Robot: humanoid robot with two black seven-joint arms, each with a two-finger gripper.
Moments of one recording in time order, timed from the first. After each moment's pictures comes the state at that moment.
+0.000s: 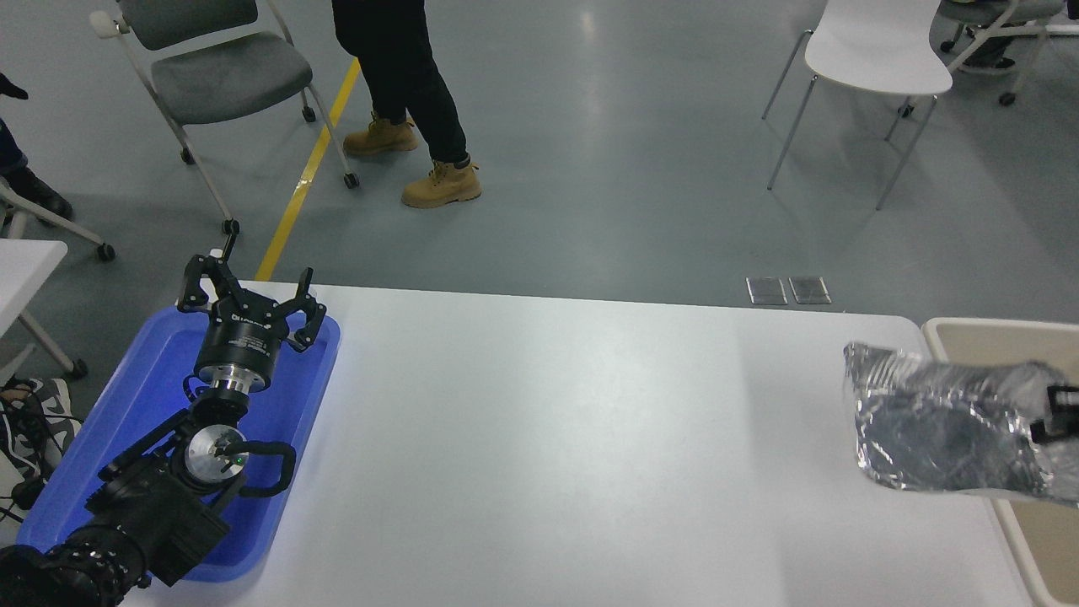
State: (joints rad) left arm -0.61 0.18 -0.87 -0.41 -0.09 -0.58 -0.50; right arm 1.83 -1.23 -0.80 1.33 -1.01 0.75 0.05
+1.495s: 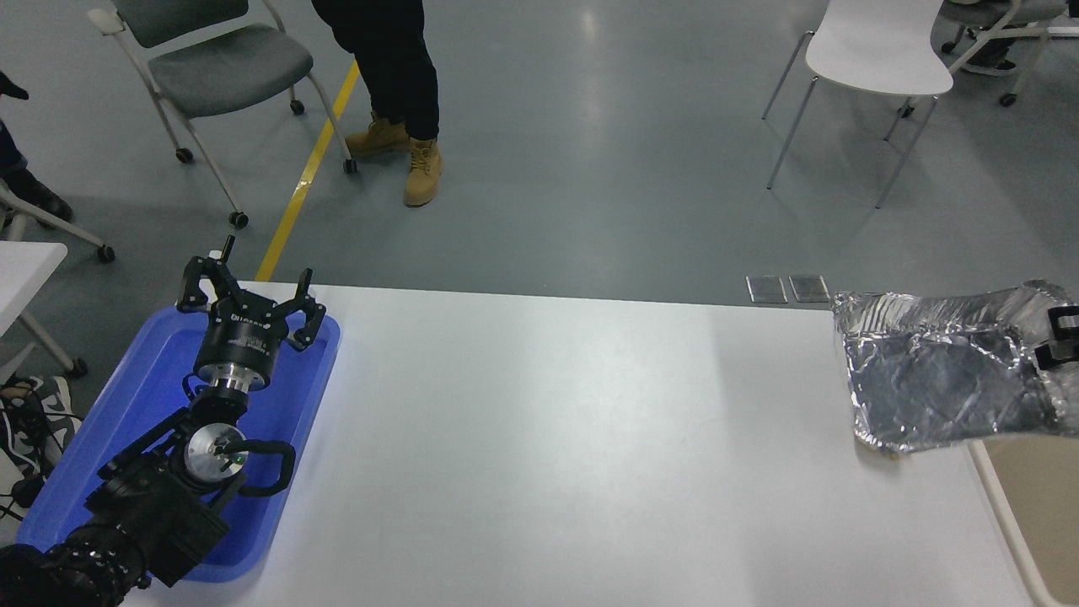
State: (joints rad) left arm -0.61 0.18 -0.87 -0.41 -0.09 -0.58 -0.50; right arm 2.19 -1.00 -1.20 1.38 -0.79 0.79 0.01
